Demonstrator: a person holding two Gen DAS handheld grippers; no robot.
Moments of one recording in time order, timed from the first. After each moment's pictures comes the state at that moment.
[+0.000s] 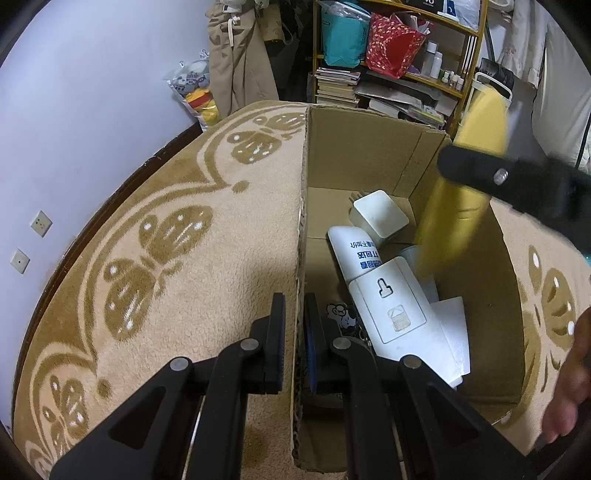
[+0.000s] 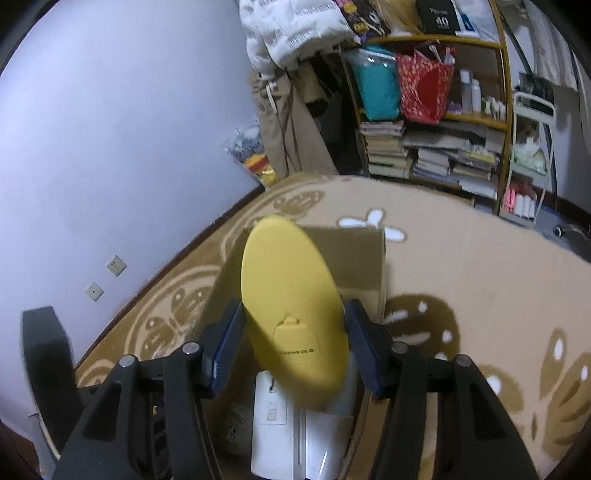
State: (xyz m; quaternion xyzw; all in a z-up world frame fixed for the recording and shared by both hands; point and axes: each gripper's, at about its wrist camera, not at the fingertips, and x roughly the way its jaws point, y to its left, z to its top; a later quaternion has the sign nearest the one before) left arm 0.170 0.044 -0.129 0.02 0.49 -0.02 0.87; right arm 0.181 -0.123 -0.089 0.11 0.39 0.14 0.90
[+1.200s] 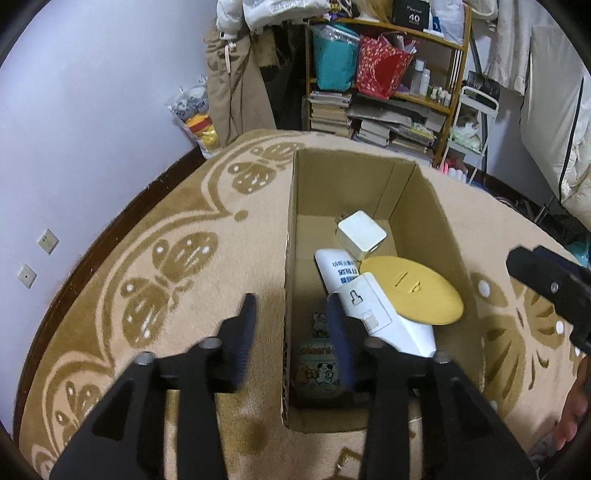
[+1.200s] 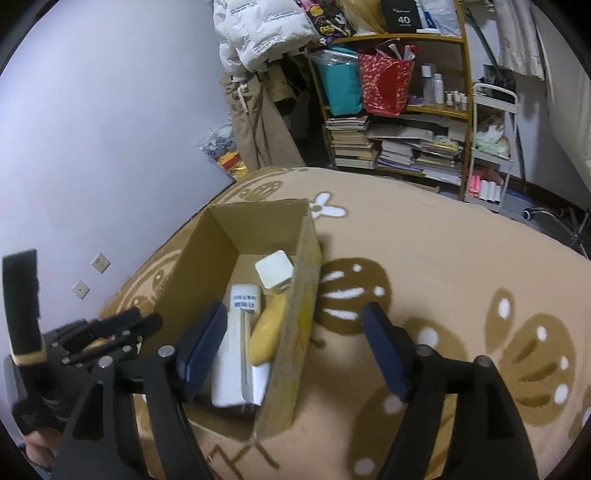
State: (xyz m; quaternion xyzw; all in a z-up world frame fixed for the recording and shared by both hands) left arm 0.146 0.033 -0.084 0.04 0.45 -0.02 0.89; right arm 0.120 -0.180 -0.068 0.11 0.40 0.09 0.90
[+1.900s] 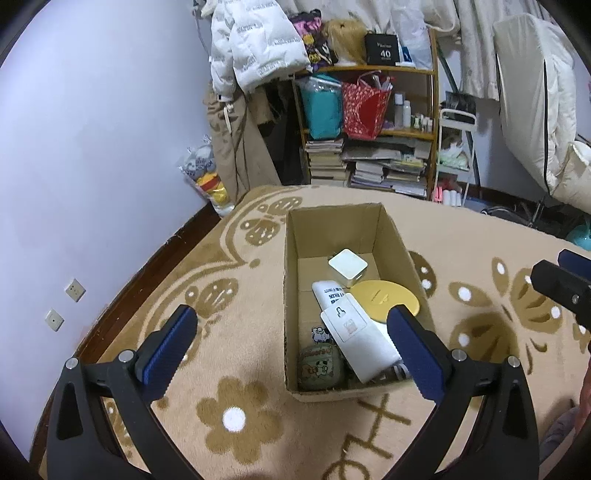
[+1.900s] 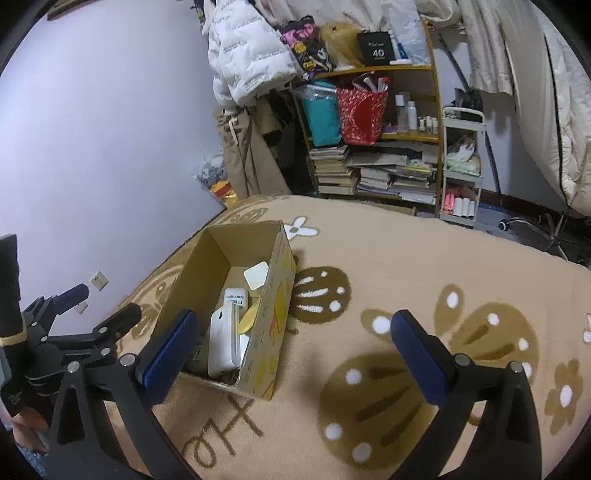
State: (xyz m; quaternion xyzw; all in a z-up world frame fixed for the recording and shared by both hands) left arm 0.078 0.010 -0.019 0.10 0.36 -0.02 0.93; right arm 0.045 -0.219 -0.029 0.11 0.34 0.07 0.93
